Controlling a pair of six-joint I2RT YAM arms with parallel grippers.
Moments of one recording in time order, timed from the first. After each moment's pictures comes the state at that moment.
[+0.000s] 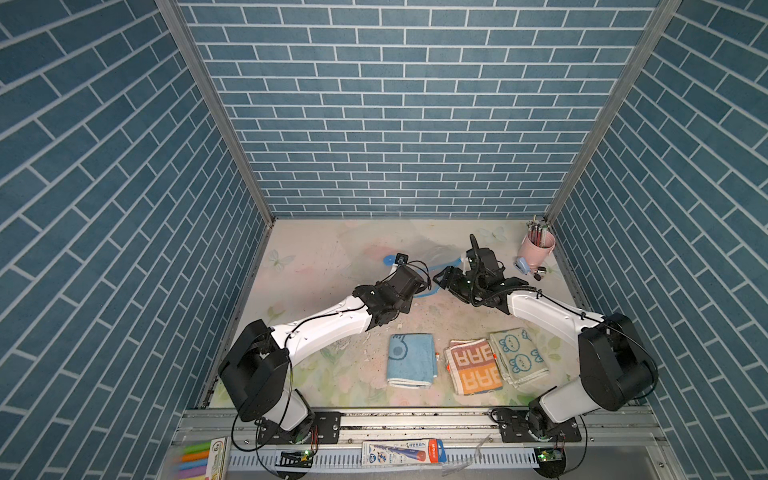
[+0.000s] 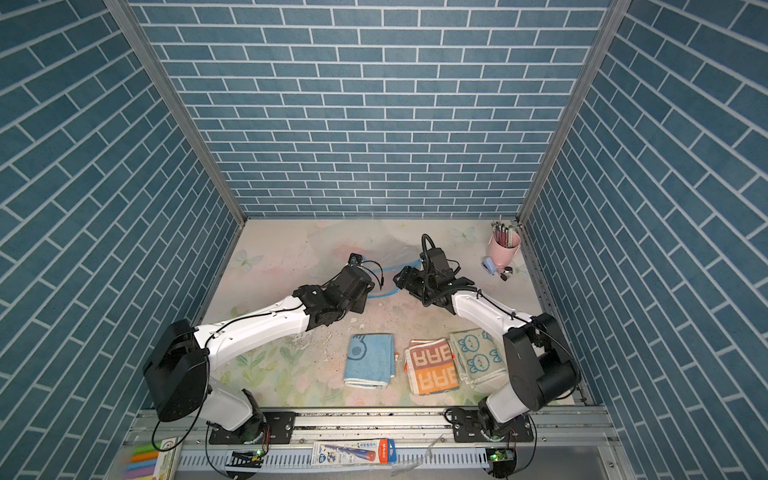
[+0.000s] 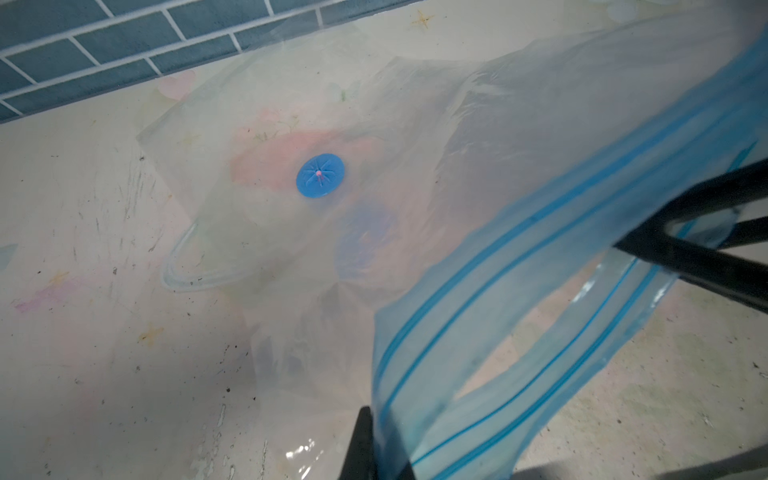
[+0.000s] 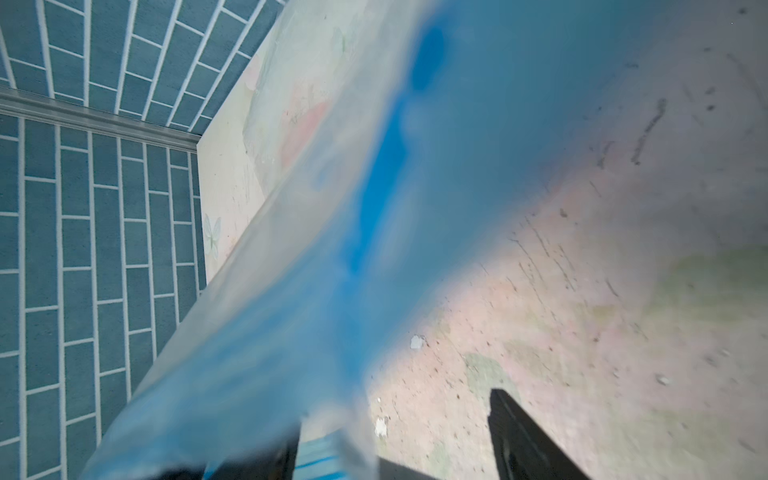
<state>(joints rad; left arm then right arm) -0.86 1.53 1.11 -0.46 -0.48 -0.43 0.55 1.56 0.97 -0.15 -0.26 0.90</state>
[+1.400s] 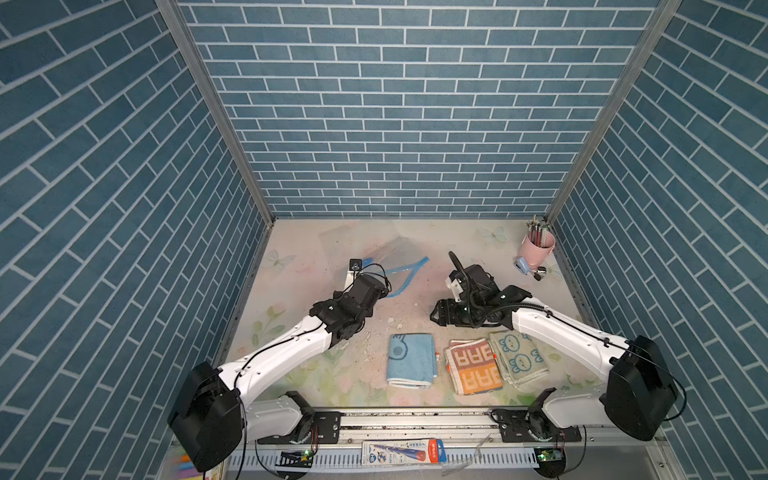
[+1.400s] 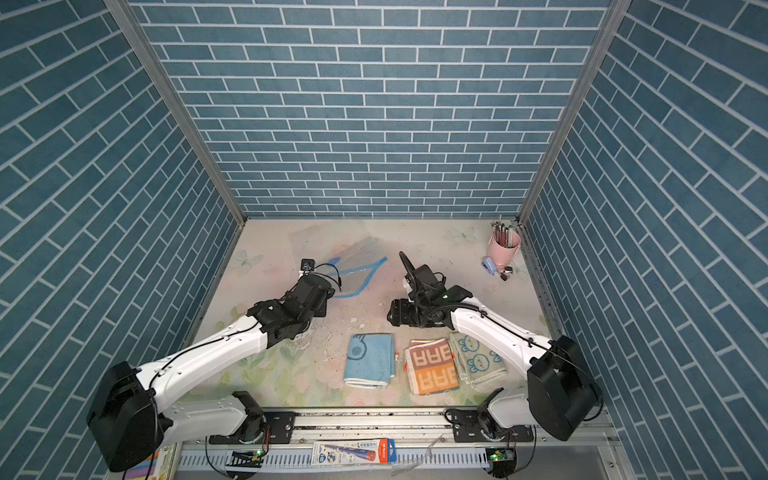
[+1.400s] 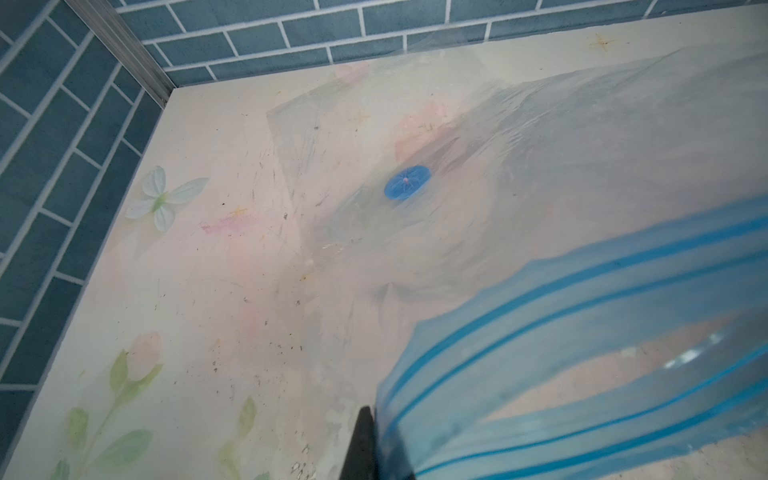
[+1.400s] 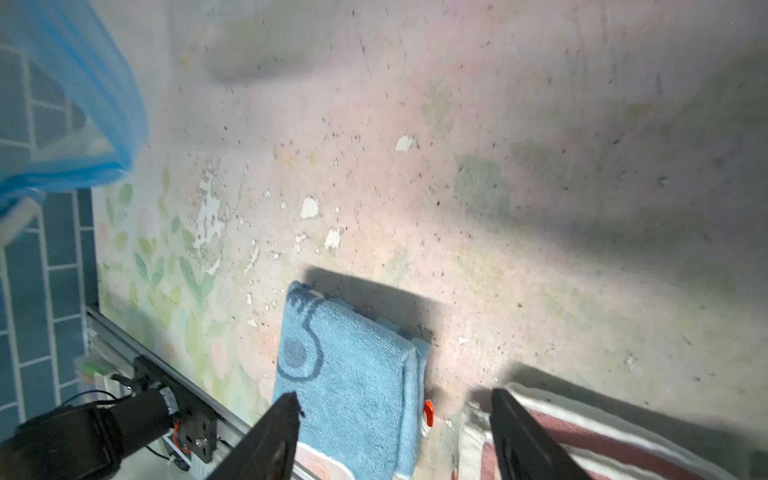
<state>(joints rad) -0.70 1.21 0.85 -0.53 -0.61 -0.47 0.74 1.39 0.95 -0.60 -0.24 0.60</state>
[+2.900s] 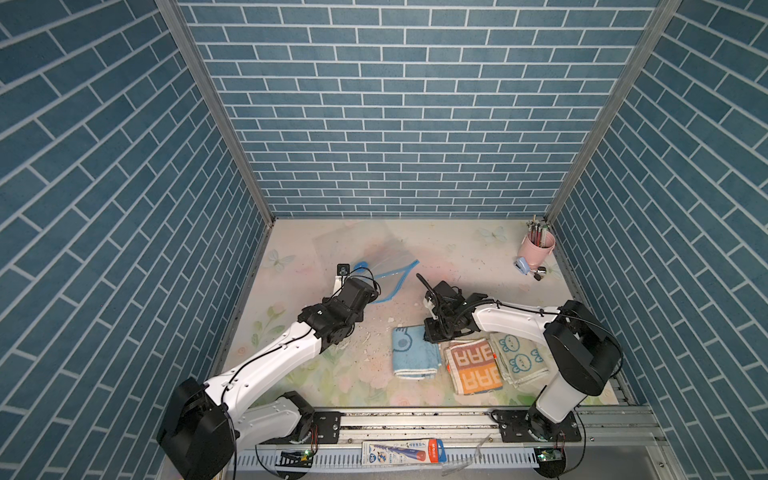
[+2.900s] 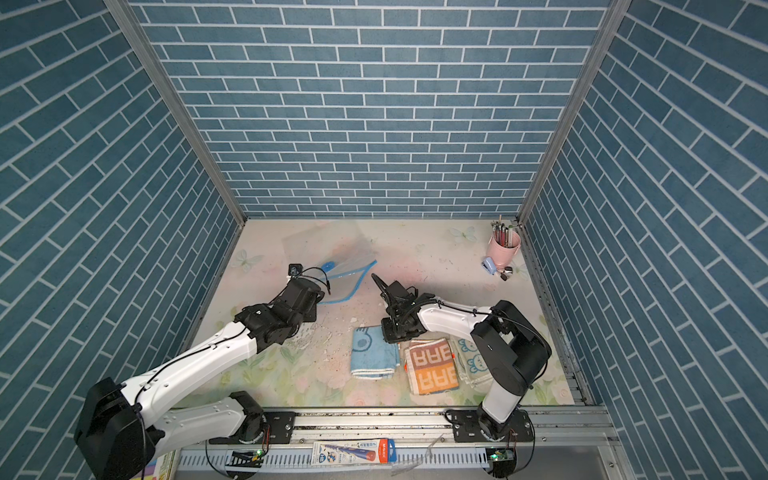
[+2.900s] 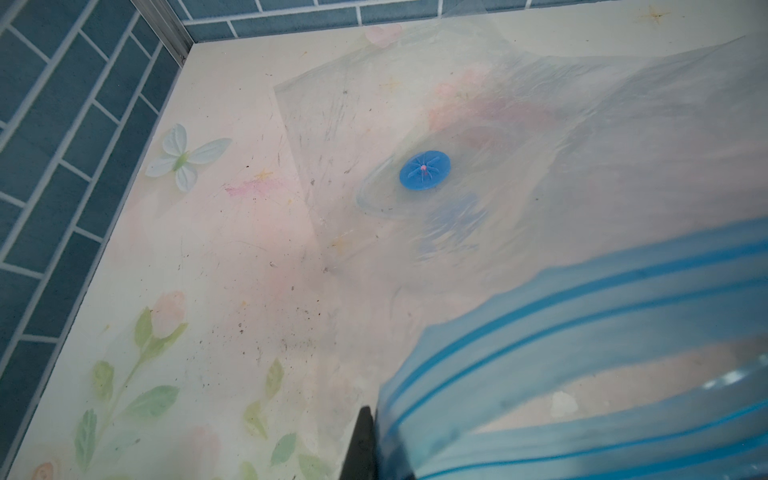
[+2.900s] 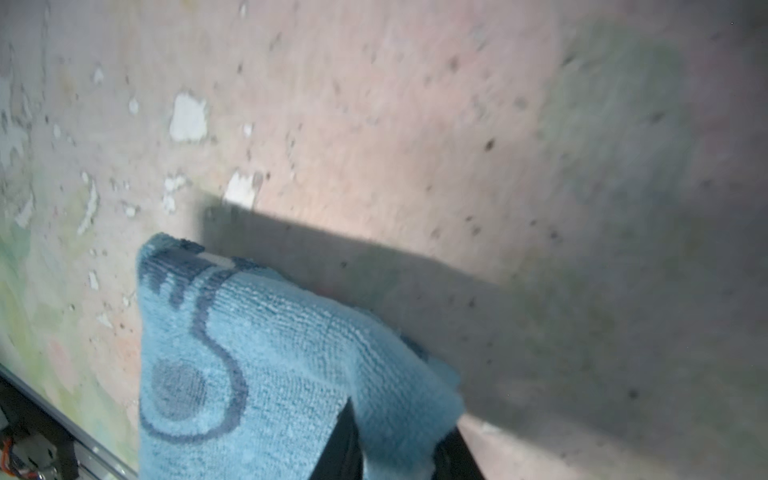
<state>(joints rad) -0.66 1.14 0.81 -0.59 -0.58 -0.51 0.80 1.69 0.95 -0.47 -0.21 0.55</state>
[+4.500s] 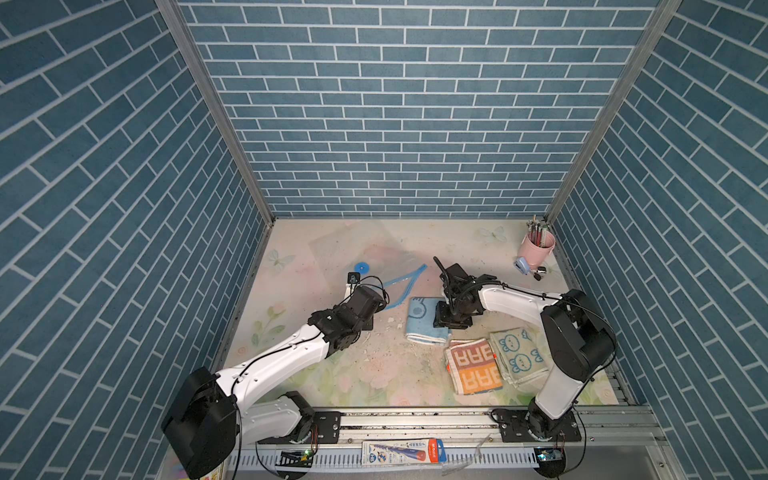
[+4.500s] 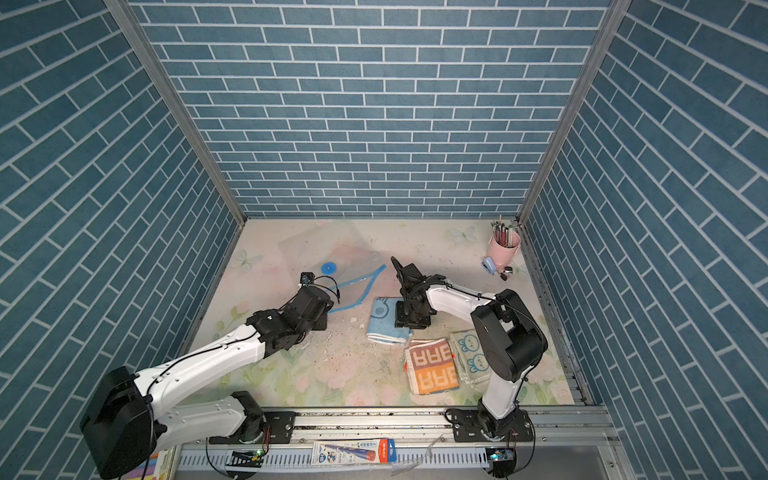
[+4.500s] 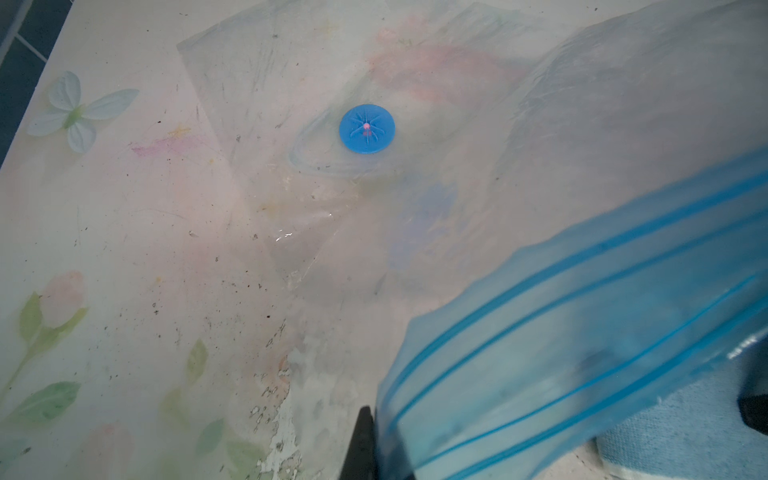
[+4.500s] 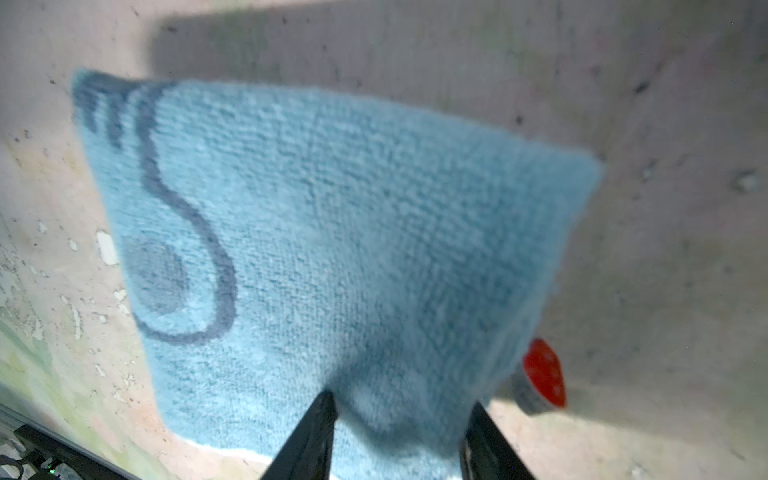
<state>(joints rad) -0.73 1.18 0.75 -0.52 -0.49 -0.58 0.66 1.75 1.07 -0.65 -0.25 0.60</state>
